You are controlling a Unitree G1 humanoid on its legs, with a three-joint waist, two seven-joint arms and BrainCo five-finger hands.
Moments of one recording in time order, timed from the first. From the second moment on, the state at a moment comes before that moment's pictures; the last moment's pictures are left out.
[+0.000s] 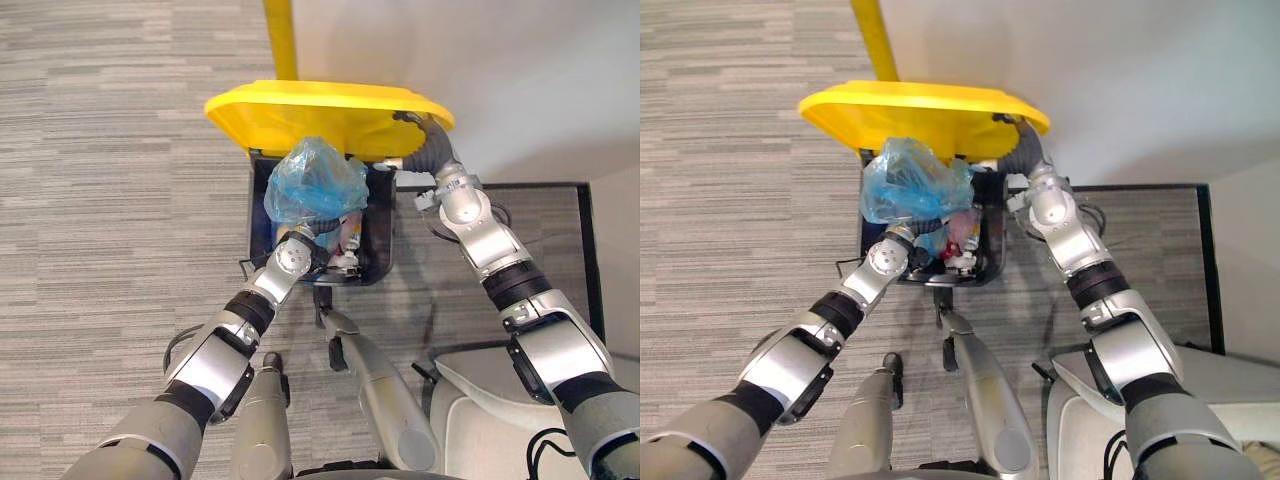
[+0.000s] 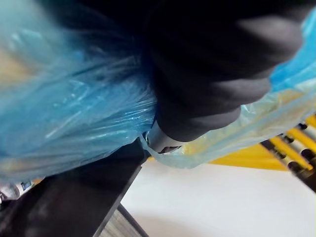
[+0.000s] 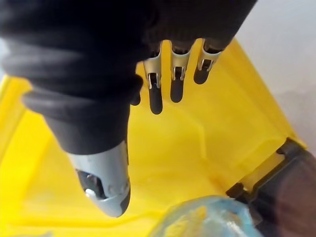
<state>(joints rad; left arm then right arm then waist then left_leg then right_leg) -0.86 0.17 -0.49 0.88 -0.02 -0.18 0.16 -0.95 -0.43 0.38 0.52 0.00 -0.07 -0.18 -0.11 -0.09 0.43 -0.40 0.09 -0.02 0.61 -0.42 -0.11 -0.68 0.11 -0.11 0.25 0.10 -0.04</state>
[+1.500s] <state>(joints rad) -0.82 0.12 -0.29 0.82 0.21 -0.10 0.20 -0.93 -0.43 0.51 0.27 -0.06 -0.13 -0.19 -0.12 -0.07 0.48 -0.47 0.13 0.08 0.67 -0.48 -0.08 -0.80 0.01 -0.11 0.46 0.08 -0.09</state>
